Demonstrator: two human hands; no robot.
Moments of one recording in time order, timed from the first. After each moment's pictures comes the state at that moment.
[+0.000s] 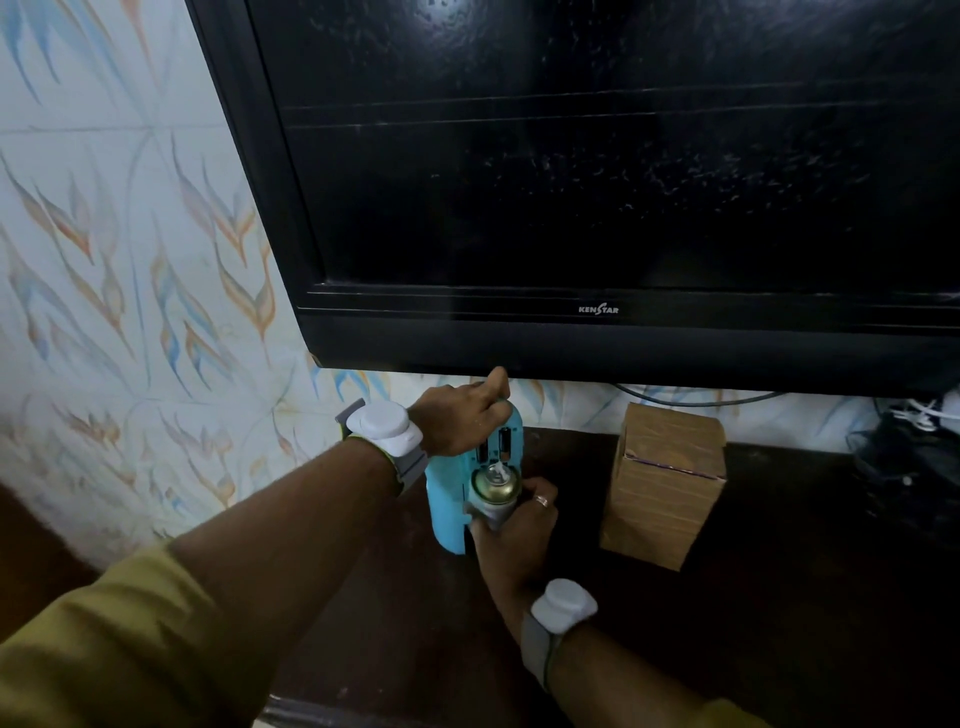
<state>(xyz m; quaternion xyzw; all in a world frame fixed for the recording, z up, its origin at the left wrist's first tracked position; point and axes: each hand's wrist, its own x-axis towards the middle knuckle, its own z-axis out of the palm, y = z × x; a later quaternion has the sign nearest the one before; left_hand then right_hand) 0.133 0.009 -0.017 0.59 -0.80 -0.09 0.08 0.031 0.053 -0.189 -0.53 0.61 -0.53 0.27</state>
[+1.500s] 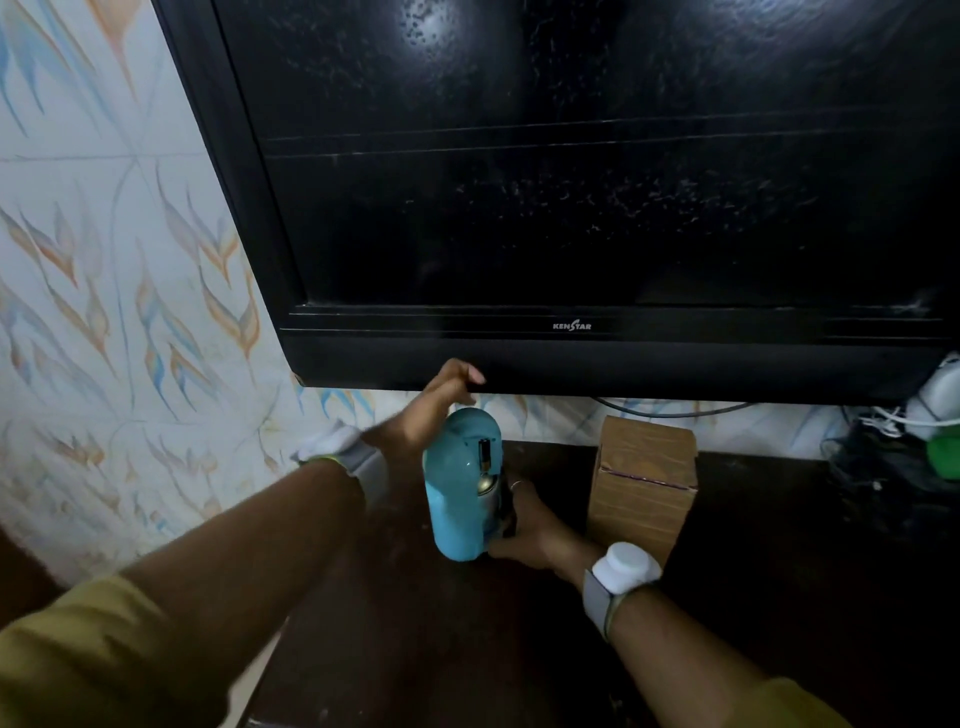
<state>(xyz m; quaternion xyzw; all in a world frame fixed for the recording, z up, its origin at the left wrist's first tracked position) 0.132 0.011 -0.009 0.53 -0.61 -0.43 0.41 -0.041 0.005 -0.154 -0.75 0.46 -0.23 0.41</state>
